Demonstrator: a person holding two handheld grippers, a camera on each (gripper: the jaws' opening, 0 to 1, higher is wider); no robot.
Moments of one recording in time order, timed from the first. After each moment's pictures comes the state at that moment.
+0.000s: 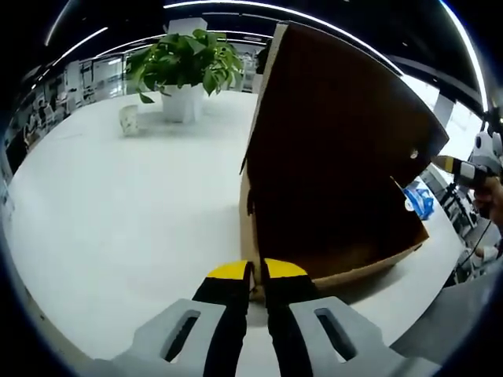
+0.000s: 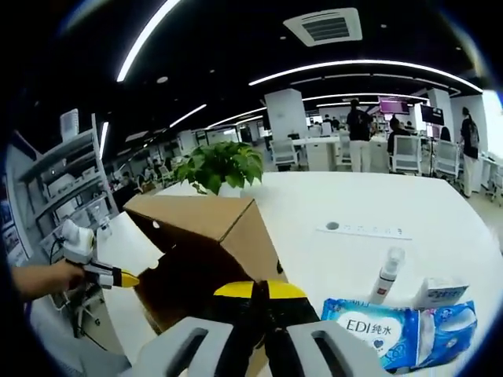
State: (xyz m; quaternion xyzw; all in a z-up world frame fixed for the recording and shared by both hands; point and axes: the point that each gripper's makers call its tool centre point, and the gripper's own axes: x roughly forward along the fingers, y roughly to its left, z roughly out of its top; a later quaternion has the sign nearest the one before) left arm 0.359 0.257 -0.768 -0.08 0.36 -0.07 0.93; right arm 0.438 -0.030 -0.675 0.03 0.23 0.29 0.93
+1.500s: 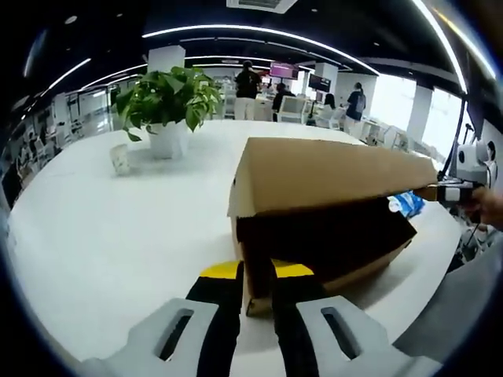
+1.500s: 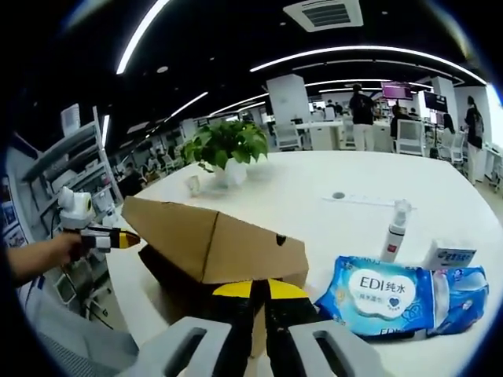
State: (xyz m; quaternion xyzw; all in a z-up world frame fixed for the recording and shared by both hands) left arm 0.362 0.256 -0.736 -0.03 0.29 -0.12 0.95; right arm 0.395 -0.029 -0.721 0.04 0.27 0.31 0.91
